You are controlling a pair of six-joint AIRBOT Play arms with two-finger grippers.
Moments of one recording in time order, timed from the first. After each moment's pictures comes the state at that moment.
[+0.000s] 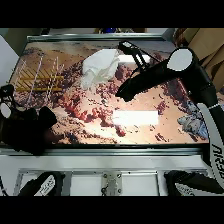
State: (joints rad) left arm 0.32 -1.04 0.84 1.76 -1.03 -1.67; right arm 0.39 -1.39 1.65 -0.91 1.40 1.09
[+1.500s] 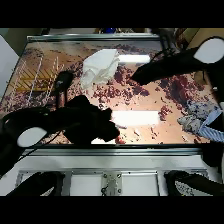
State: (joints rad) left arm -0.70 -0.88 1.10 1.45 -0.98 -1.90; right arm 0.20 -1.30 1.70 -1.02 1.32 1.27
